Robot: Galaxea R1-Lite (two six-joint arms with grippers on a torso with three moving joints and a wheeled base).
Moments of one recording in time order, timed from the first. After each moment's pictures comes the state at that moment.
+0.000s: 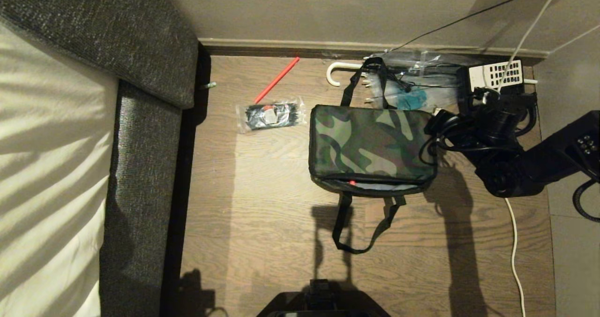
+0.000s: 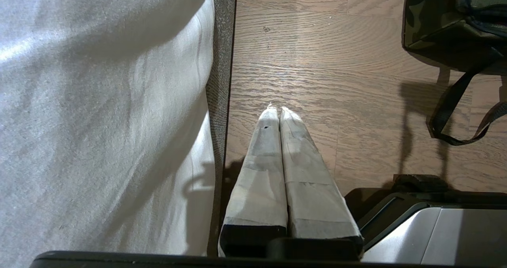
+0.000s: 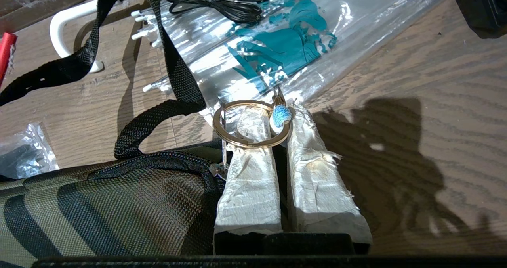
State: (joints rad) left arm 0.00 0.00 0.00 0.00 0.00 0.01; right arm 0.04 2.22 -1.22 -1.14 -0.05 0.35
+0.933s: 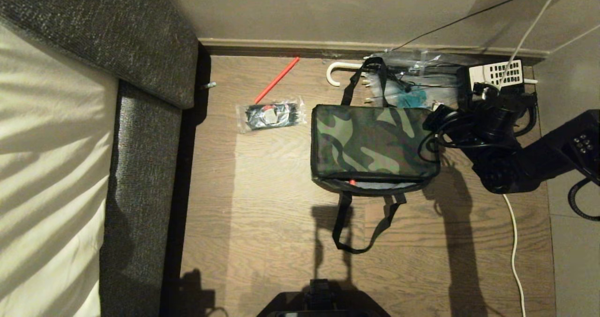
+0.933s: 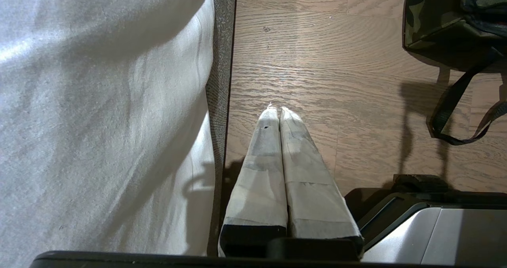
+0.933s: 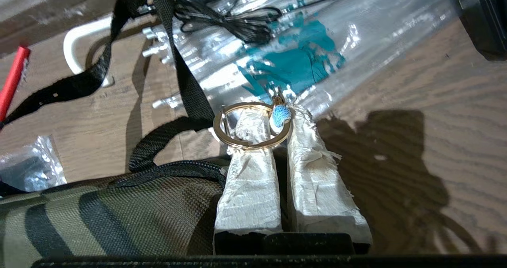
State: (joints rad) left arm 0.00 0.00 0.00 0.00 0.00 0.01; right arm 0.05 2.23 -1.27 -1.15 -0.05 0.34
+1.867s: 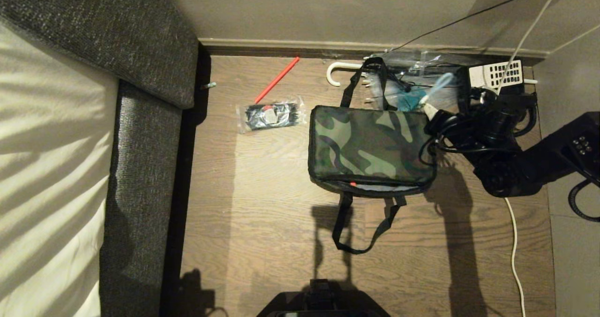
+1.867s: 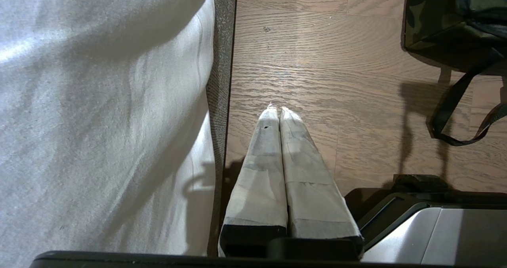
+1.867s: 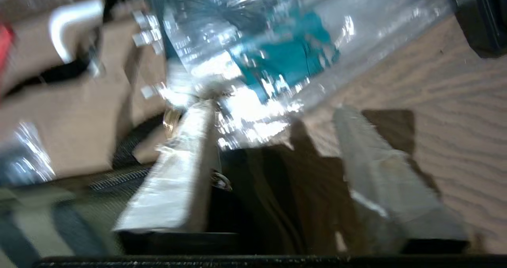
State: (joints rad) left arm 0.00 0.00 0.00 0.00 0.00 0.01; right arm 0.02 2.24 -1.23 -1.15 -0.04 0.28
